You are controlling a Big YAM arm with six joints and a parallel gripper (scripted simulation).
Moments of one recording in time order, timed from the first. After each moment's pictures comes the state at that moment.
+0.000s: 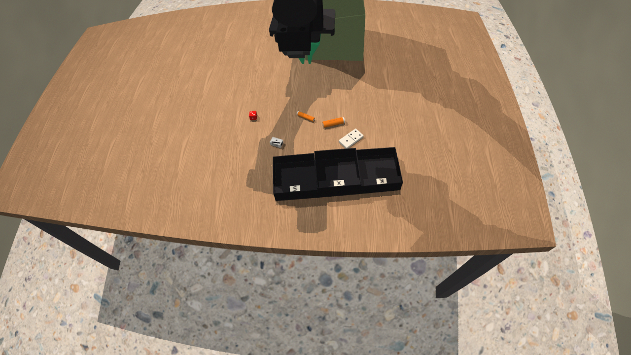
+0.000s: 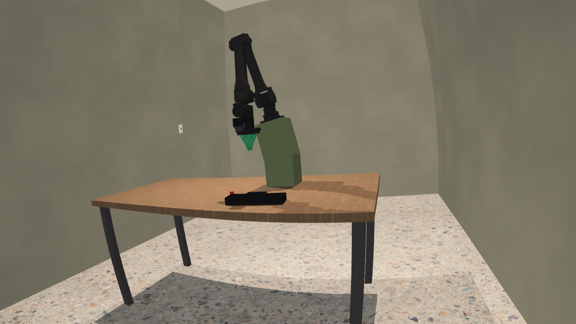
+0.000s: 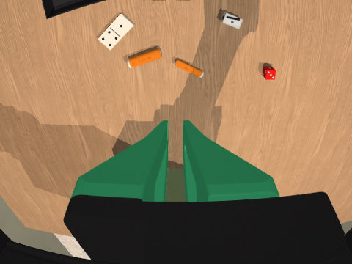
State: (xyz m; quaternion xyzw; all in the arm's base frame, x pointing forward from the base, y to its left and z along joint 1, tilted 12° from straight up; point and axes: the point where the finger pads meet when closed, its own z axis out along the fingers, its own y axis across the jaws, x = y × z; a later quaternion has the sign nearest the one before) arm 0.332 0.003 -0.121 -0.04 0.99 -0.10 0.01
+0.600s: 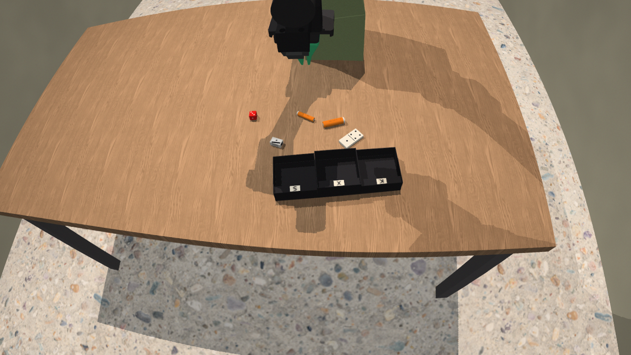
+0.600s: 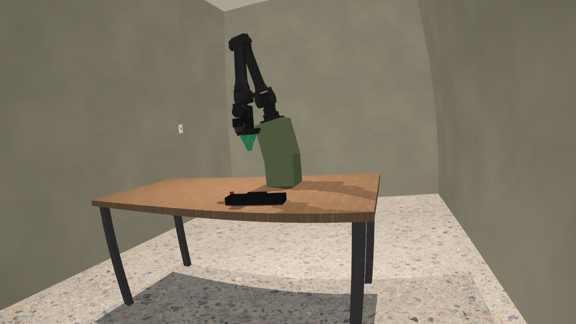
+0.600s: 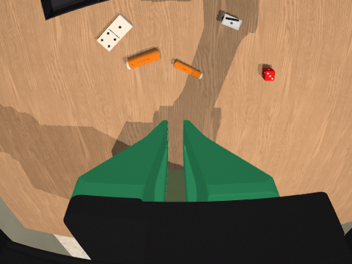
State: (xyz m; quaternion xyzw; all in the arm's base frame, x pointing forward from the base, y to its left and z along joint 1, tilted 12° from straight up) arm 0.332 0.002 -0.122 -0.04 0.99 -0.10 0.01
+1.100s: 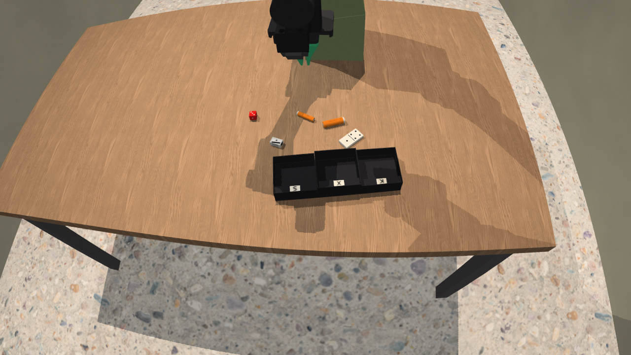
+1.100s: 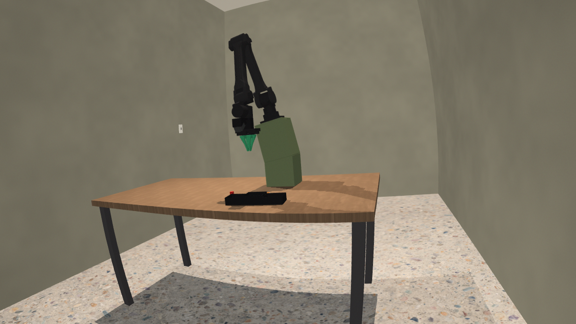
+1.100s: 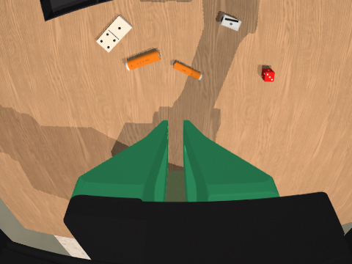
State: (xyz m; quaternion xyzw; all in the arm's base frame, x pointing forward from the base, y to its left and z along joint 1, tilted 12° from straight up) arm 0.333 0.001 -0.123 -0.04 0.99 -0.10 0.01
